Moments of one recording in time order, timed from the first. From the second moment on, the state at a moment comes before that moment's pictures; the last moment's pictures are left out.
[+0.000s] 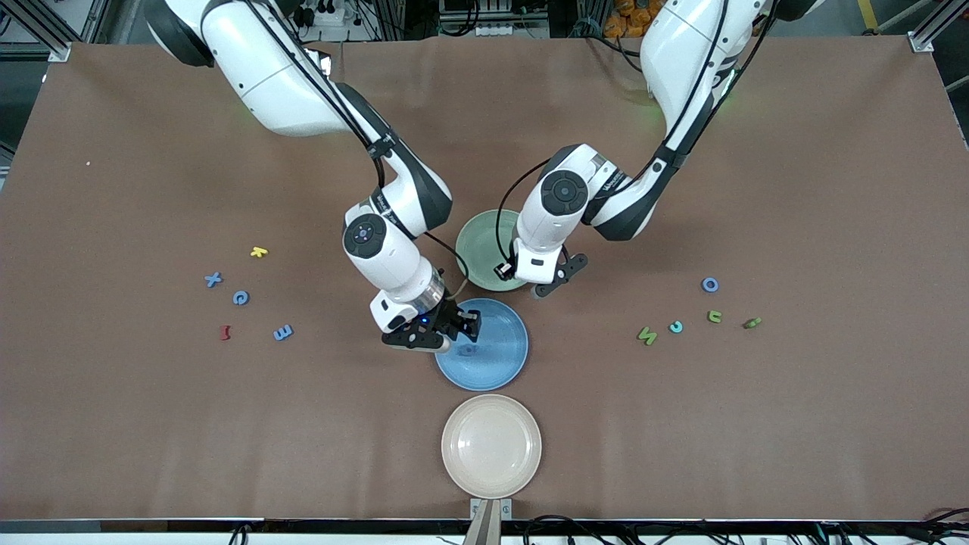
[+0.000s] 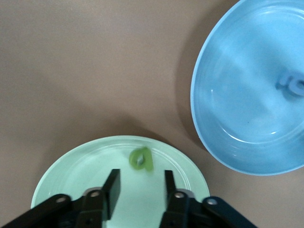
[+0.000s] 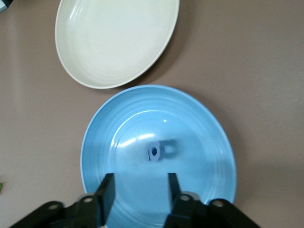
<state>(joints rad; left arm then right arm) -0.50 0.62 -0.25 -1.76 0.00 2.47 -1.36 0.51 0.79 0.12 -1.48 0.17 2.66 0.64</state>
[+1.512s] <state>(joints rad) -0.16 0.59 -0.21 -1.72 0.20 2.34 -0.18 0.24 0.67 -0.12 -1.52 0.17 2.17 0.64</state>
